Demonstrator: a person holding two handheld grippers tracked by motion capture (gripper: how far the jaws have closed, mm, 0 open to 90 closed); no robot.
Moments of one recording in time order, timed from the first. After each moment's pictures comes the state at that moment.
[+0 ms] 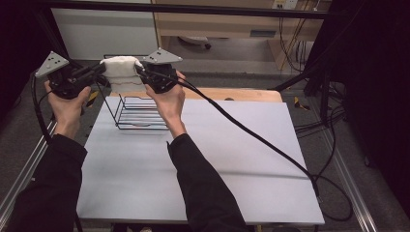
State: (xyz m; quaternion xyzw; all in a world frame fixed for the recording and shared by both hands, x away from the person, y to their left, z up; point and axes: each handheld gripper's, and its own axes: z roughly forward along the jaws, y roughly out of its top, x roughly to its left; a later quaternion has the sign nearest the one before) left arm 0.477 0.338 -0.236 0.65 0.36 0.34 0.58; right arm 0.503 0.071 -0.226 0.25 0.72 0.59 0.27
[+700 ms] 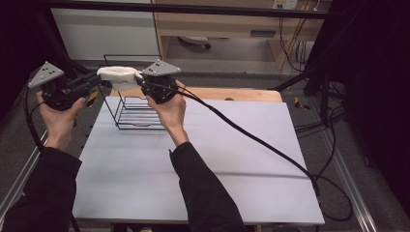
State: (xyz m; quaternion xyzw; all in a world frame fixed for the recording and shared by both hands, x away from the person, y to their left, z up) left arm 0.449 0.347 -0.235 0.66 0.38 0.34 0.55; right arm 0.491 0.071 -0.245 0.23 0.74 0.58 0.26
